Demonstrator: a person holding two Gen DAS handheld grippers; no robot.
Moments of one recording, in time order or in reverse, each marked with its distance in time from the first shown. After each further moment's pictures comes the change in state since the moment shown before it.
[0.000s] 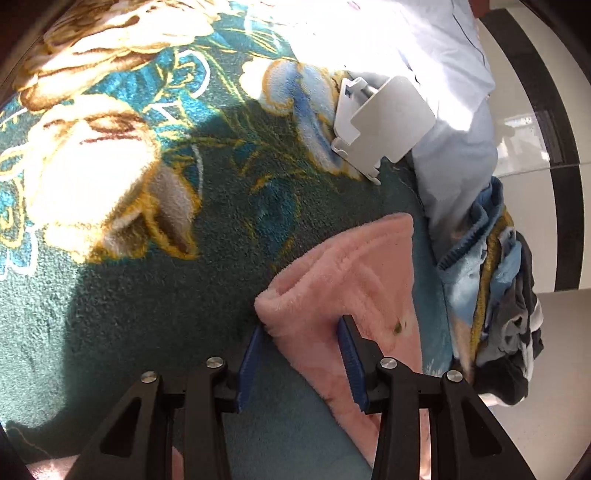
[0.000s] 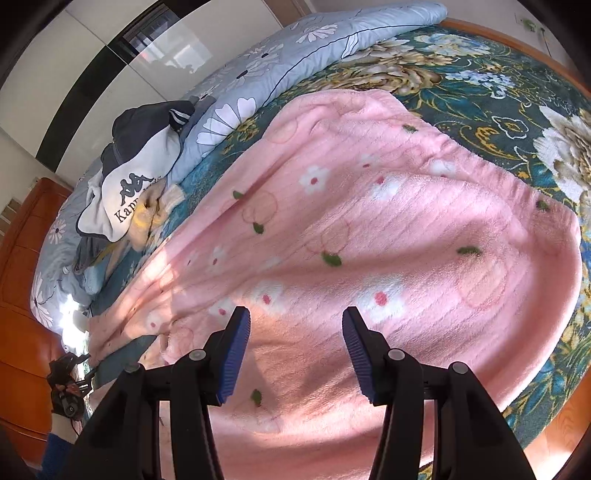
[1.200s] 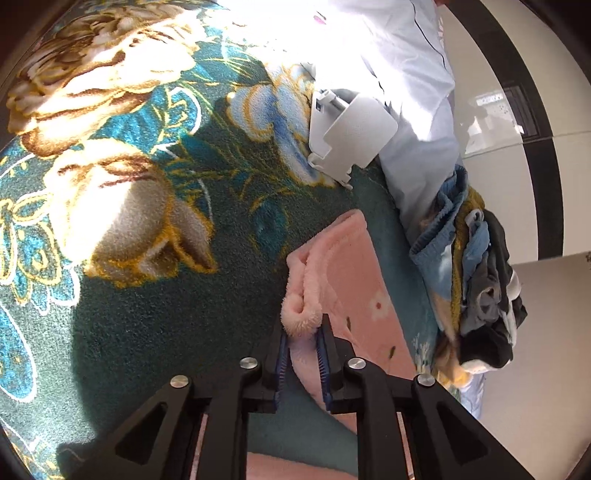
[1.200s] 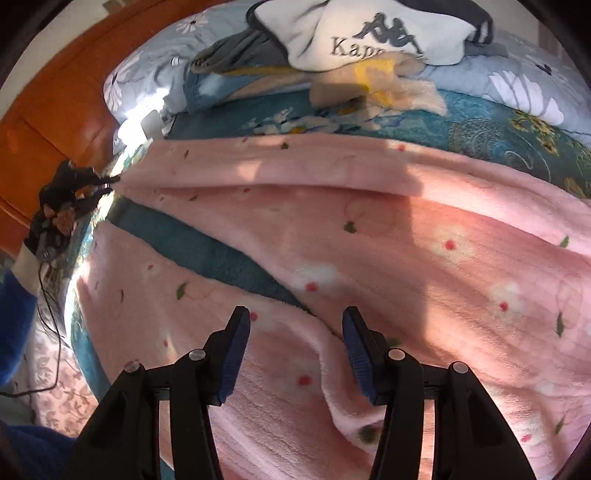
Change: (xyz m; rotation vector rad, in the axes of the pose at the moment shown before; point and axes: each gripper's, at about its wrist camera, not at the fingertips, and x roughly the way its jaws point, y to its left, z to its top) left arm -0.040 0.004 0.009 0.152 0.055 -0.050; right arm 0.117 0.194 -0.042 -0.747 0.333 0.230
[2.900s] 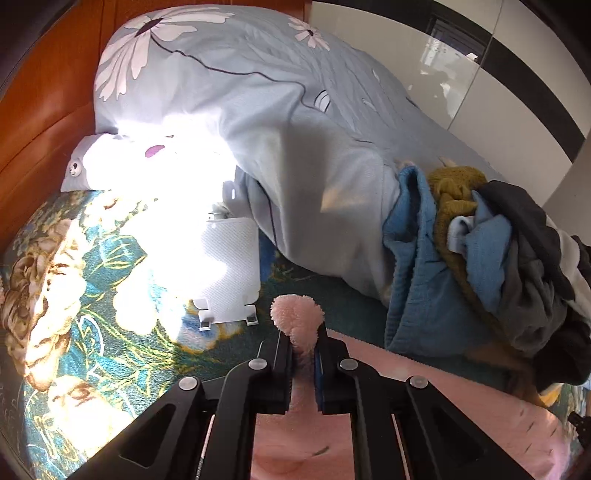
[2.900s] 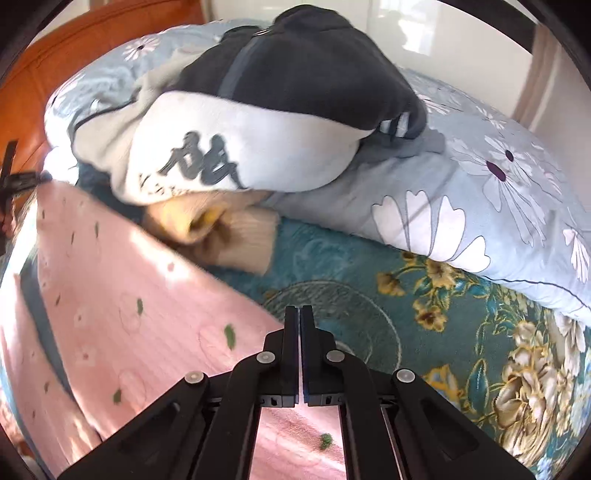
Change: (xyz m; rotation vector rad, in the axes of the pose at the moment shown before) left arm 0.040 -0.132 0.058 0.450 -0.285 0.344; right arm -0.022 -0.142 0.167 -0.146 -0.091 -0.303
